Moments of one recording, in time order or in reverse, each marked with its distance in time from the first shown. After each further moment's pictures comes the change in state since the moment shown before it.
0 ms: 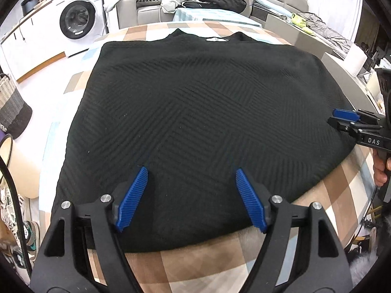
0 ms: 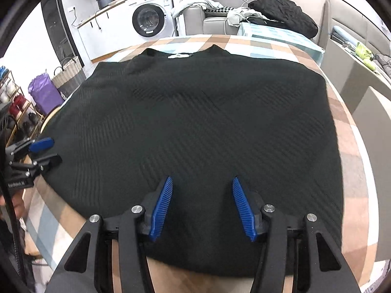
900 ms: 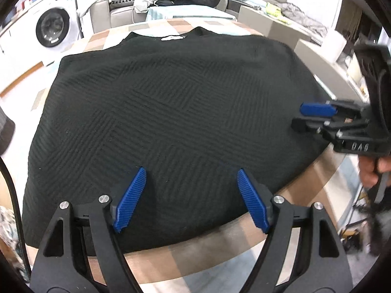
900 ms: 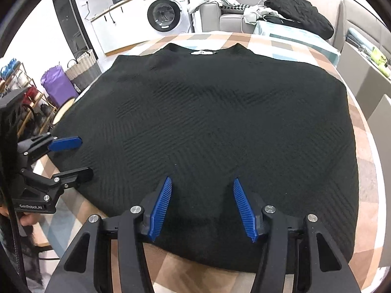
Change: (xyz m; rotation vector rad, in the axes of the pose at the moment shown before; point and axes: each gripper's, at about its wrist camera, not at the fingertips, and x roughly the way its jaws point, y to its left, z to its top) left arm 0.006 -0.052 0.012 0.075 0.021 -0.107; right arm 0.002 0.021 0.009 -0.035 0.020 0.088
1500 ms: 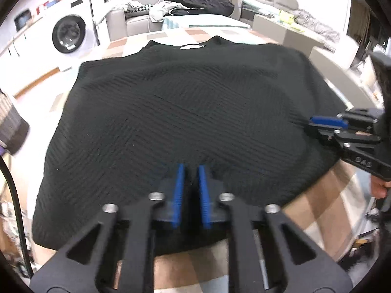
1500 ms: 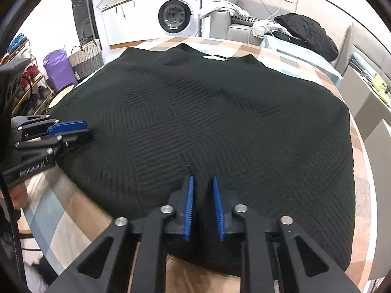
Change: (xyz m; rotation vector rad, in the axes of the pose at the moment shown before) left arm -0.005 0.009 -0.008 -0.016 -0.065 0.088; right arm 0.002 0.024 -0.010 -0.127 -0.045 -0.060
